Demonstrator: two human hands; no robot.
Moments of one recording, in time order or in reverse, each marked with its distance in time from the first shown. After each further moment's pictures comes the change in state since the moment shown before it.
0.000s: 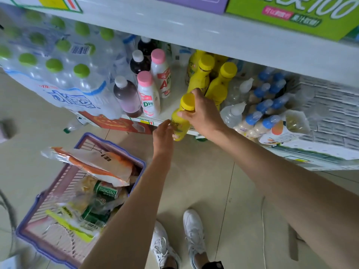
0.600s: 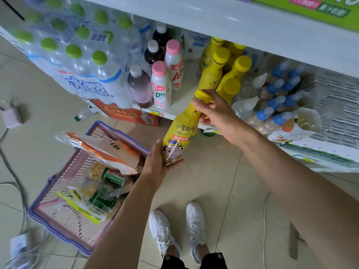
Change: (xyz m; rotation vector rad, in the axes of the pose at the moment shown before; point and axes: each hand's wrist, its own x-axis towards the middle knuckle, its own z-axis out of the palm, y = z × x) left_hand -0.061 -0.025 -0.058 -0.513 -0.065 -0.430; right_hand -0.026 -0.007 -0.013 0.724 -0.218 0.262
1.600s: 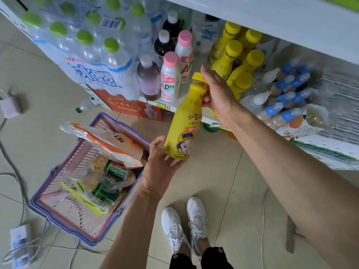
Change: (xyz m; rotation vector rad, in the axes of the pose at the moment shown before) left_hand -0.035 -0.009 -0.034 -0.267 -0.312 0.139; right_hand 0.023 -0.023 0.036 0.073 0.124 0.071
